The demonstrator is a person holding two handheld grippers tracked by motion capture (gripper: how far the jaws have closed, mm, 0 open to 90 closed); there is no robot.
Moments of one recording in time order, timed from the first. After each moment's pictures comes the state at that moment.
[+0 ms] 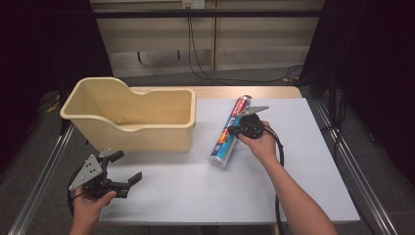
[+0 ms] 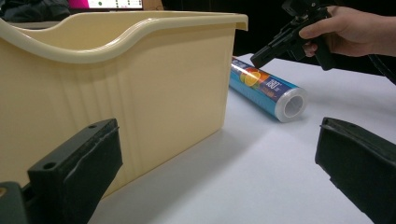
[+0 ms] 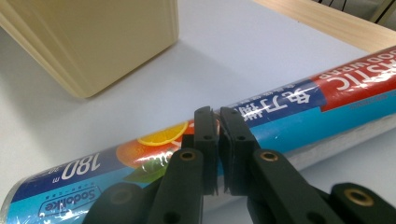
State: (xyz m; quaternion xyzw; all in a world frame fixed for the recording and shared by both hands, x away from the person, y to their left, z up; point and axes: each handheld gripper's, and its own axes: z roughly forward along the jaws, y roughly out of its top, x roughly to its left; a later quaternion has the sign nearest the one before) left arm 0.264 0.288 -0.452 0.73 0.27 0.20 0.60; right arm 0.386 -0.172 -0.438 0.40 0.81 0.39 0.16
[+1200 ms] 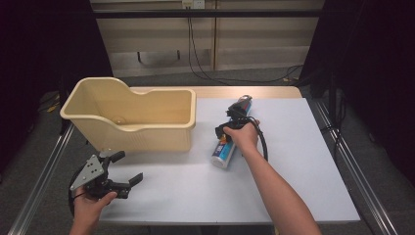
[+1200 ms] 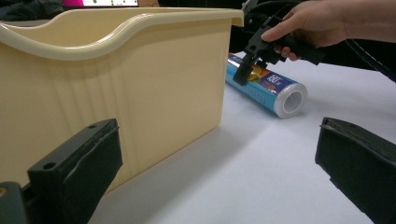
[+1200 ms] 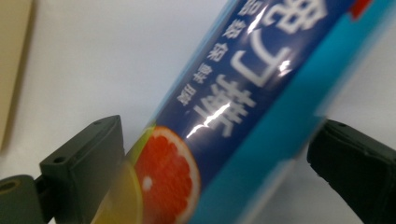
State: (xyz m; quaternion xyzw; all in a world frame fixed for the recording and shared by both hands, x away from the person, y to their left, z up) left arm 0.264 0.287 -0.453 0.73 0.26 0.20 0.60; right arm 0.435 -0.132 -0.456 0.67 0.72 0.17 0.04
